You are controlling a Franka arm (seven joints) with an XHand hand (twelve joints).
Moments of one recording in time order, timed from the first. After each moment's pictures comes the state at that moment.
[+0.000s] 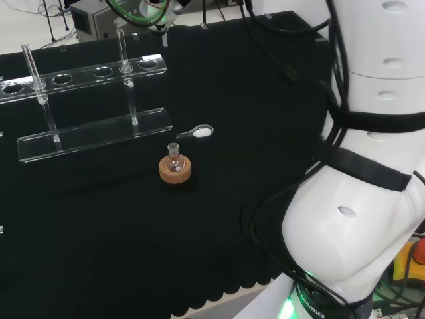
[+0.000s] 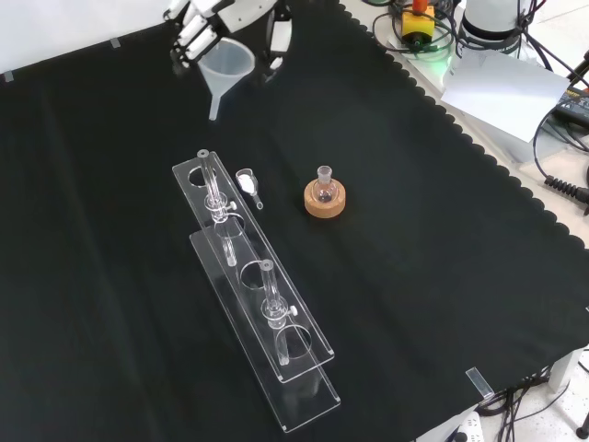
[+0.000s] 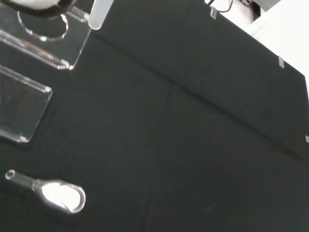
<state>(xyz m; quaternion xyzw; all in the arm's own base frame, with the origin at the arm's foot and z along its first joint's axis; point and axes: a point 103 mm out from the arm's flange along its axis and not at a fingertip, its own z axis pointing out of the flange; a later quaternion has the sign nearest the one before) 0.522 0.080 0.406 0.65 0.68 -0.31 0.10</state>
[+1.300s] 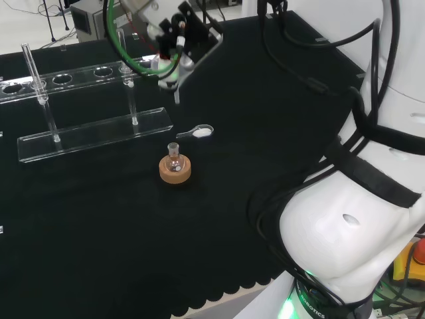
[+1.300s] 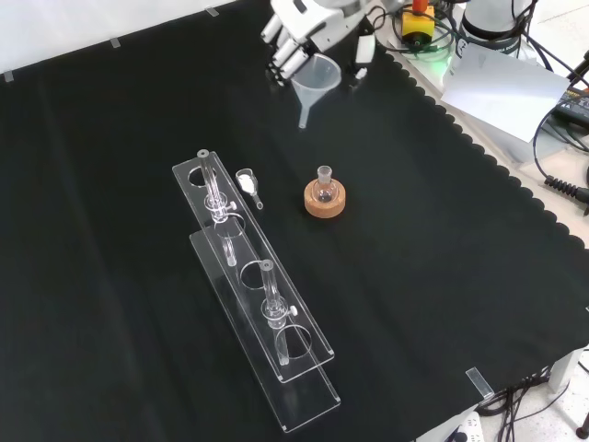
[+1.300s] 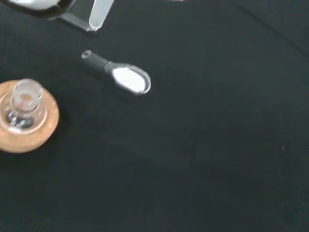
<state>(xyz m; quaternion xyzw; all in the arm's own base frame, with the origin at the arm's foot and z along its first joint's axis) 0.401 0.101 0.346 0.64 0.68 -0.35 0.04</state>
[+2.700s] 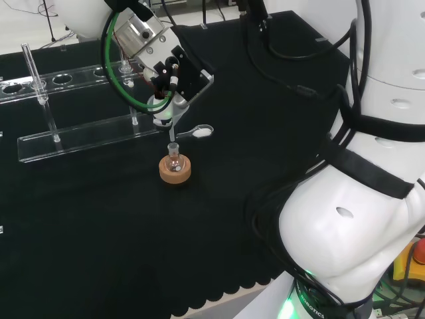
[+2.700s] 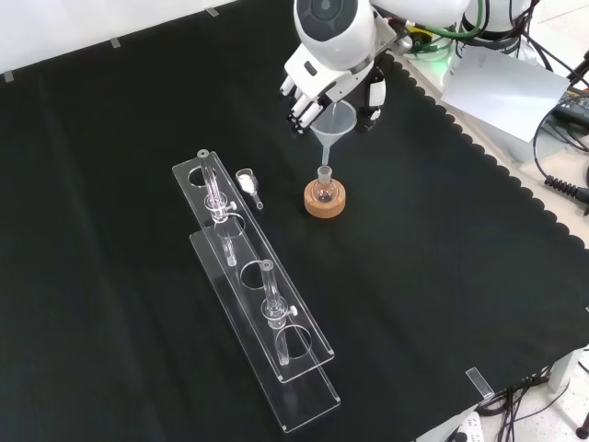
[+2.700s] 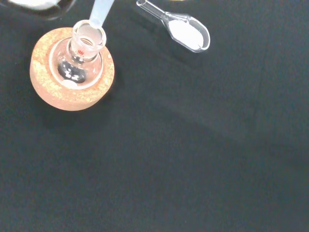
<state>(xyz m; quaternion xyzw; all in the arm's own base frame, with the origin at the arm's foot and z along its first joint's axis) 0.393 0.118 0.276 0.63 0.69 -0.37 0.00</state>
